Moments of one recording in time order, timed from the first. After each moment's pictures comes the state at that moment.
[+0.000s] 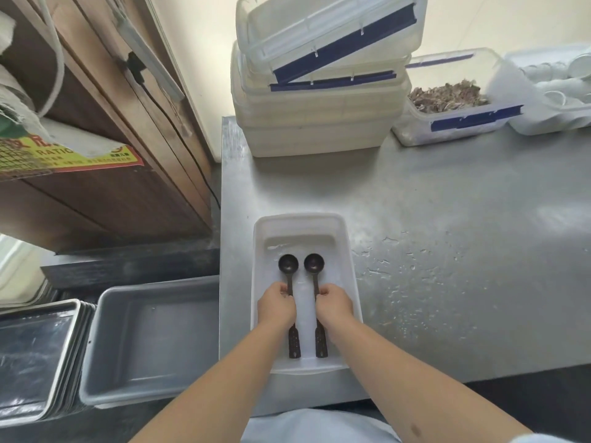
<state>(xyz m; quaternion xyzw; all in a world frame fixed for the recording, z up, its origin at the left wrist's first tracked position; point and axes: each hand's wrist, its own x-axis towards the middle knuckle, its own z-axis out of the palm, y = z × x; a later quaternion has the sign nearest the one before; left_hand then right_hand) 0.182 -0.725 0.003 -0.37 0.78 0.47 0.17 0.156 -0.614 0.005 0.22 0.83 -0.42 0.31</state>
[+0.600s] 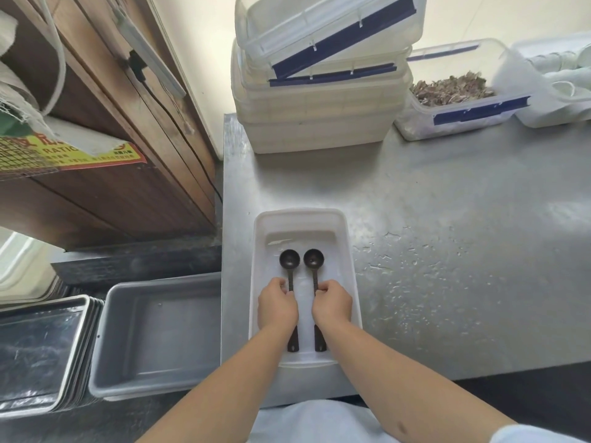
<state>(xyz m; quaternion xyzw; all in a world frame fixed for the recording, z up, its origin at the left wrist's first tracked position) 0.192 -0.716 -0.003 -0.39 0.81 0.42 0.11 0.165 -0.618 -0.010 0.23 0.86 -0.39 0.23</state>
